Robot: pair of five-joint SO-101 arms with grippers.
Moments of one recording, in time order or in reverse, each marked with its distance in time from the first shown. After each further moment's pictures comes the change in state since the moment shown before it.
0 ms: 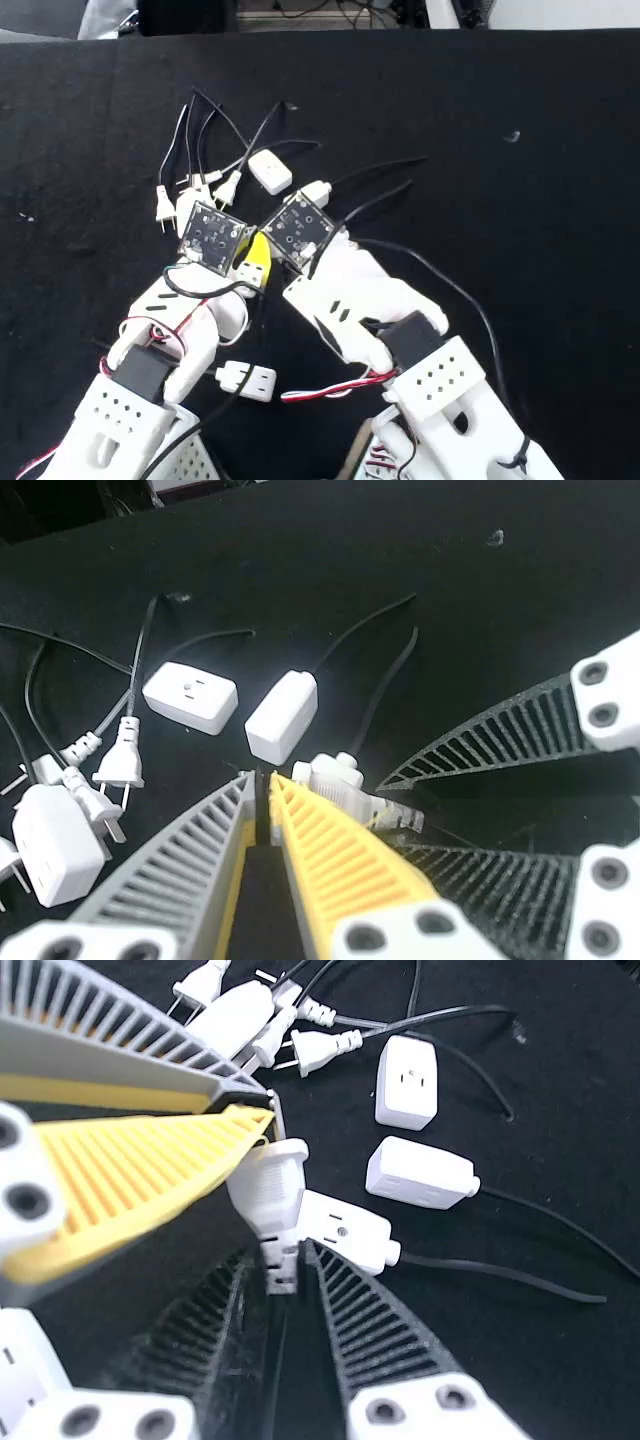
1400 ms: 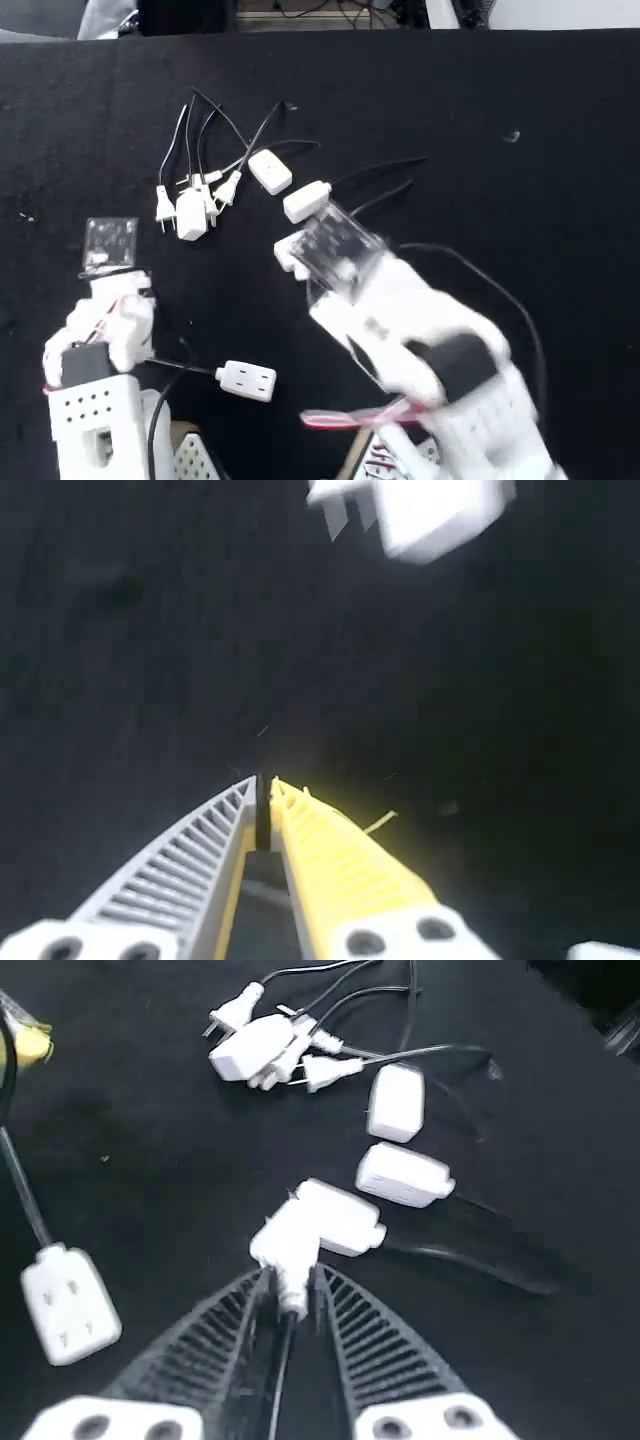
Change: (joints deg) left arm -44.3 0.0 6.0 26.7 -17.1; right arm 1.1 0.2 -20.7 28.9 4.7
